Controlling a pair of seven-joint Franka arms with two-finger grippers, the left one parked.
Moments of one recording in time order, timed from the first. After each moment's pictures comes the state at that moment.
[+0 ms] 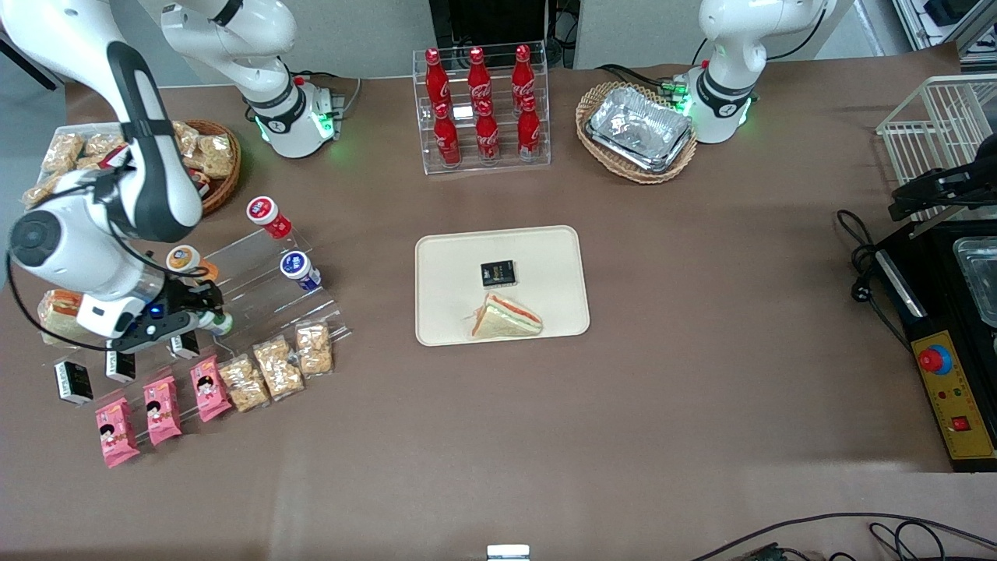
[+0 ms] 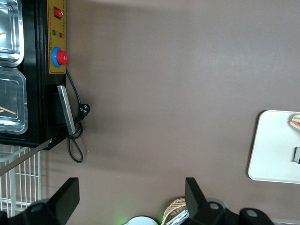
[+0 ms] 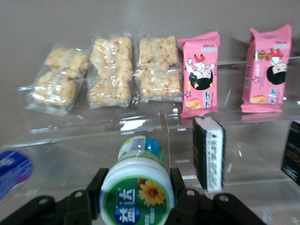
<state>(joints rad) -0.03 0.12 -0.07 -2.11 0.00 2.19 -0.46</state>
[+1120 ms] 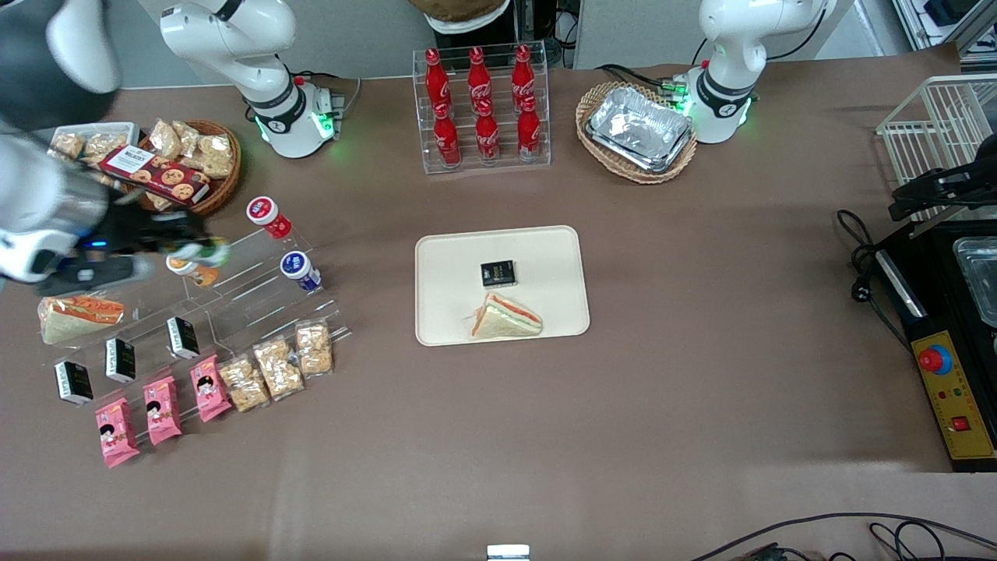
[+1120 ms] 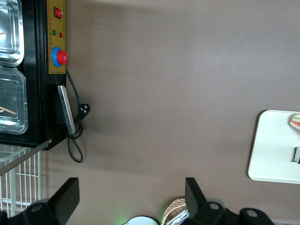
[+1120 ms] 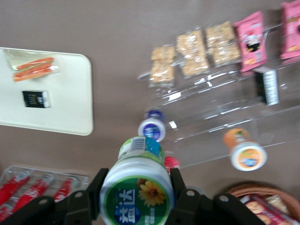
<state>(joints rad) 0.12 0.06 -0.01 -1.59 0.13 1.45 -0.01</state>
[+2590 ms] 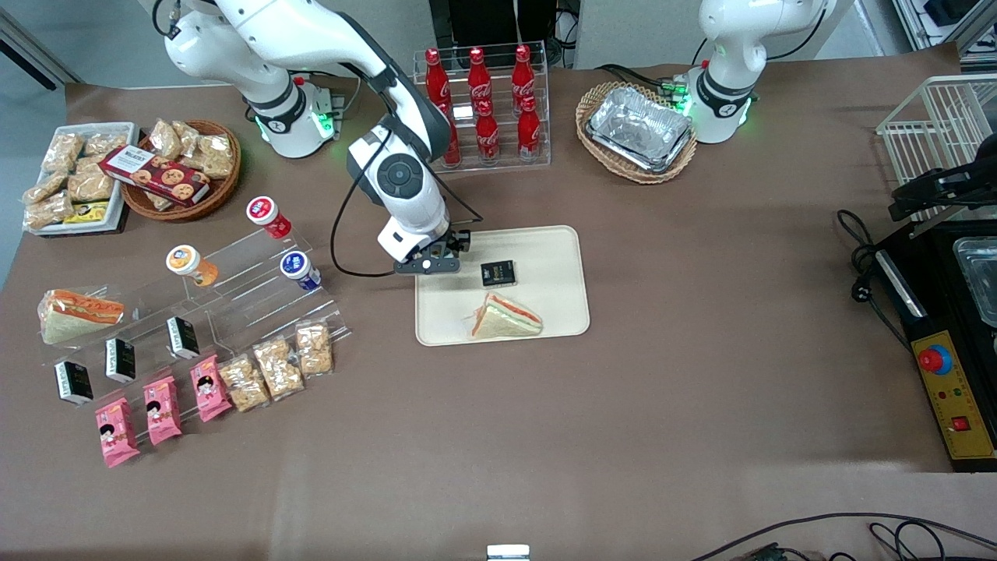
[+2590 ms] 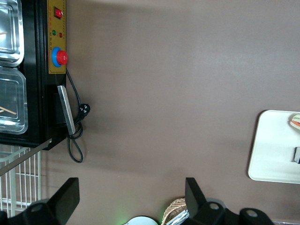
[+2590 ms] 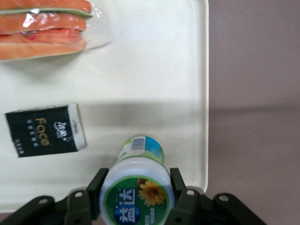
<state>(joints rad) 0.74 0.33 0.01 -2.14 0.14 2.43 0.67</state>
